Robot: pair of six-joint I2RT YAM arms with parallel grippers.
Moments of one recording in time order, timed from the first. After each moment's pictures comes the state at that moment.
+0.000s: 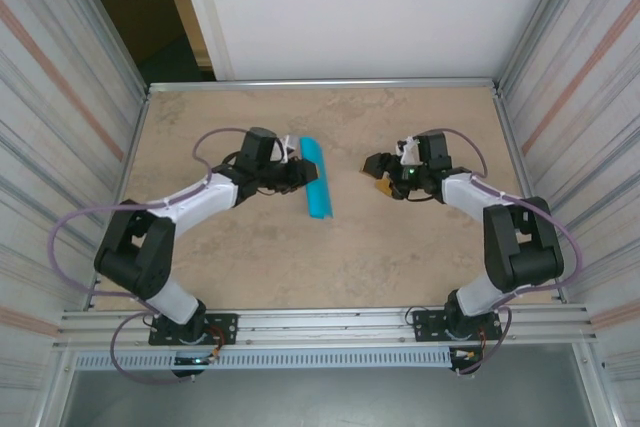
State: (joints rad) left arm -0.50 1.56 0.98 -0.06 0.56 -0.79; right arm 0.21 1.55 0.83 -0.06 -0.74 0.79
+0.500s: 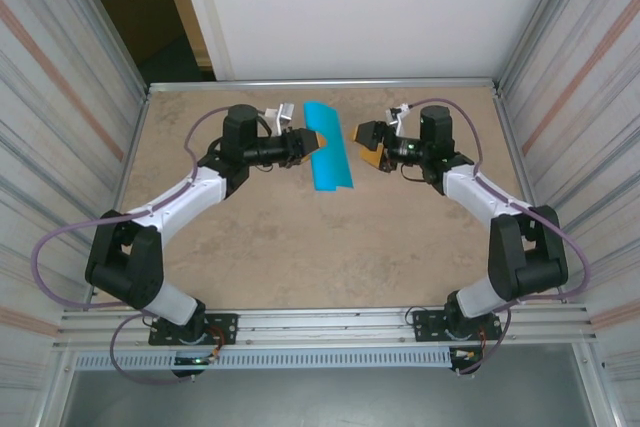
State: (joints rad) left arm -0.45 1.51 1.06 0.18 0.79 -1.00; right arm 0.26 1.52 0.96 0.18 -0.93 0.95
